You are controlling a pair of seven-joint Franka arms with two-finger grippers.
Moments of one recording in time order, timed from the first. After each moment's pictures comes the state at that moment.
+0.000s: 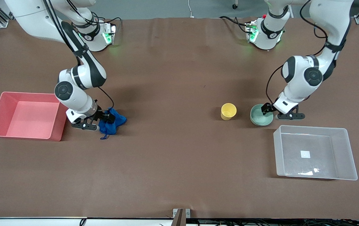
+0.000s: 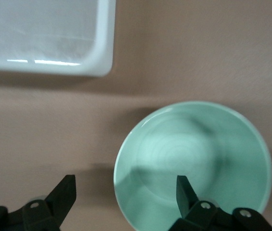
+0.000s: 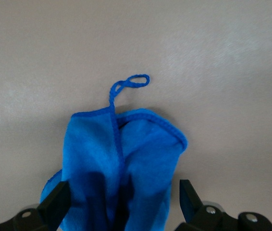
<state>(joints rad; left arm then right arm) -0.05 0.29 -0.06 -2.43 -0.04 2.77 -0.07 0.02 0.37 0.20 -2.25 -0.03 2.65 0.40</state>
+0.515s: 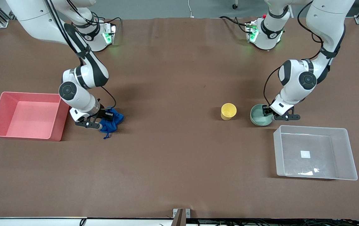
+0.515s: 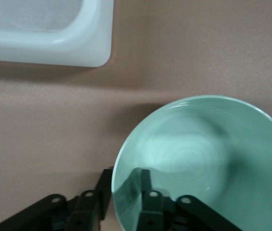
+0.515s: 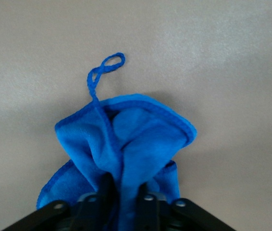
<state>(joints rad) -0.05 0.31 -0.06 -2.43 -0.04 2.80 -0.07 0.02 0.37 0.20 -2.24 -0.02 2.57 0.41</state>
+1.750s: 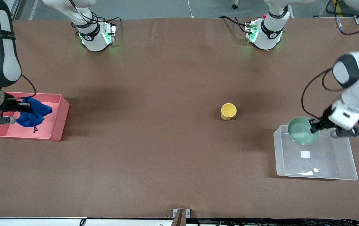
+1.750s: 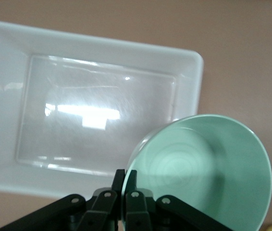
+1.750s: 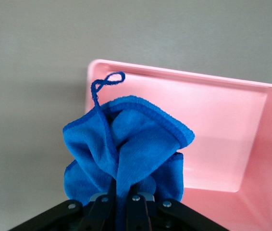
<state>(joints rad) -0.02 0.33 0.10 -1.81 -0.12 2.31 0.08 -0.01 0.18 -0.30 -1.99 -0.02 2.09 -0.40</state>
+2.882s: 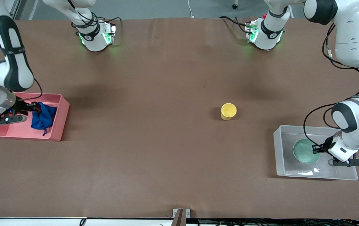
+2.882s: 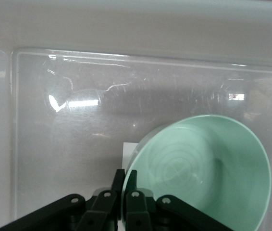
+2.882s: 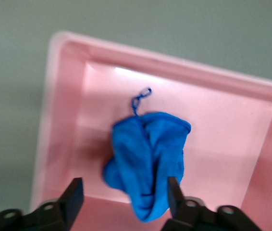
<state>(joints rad) 0.01 0.73 0.19 -1.57 -0.24 2.34 0.31 -0.04 0.17 -0.26 -2.10 -0.02 2.23 -0.42</state>
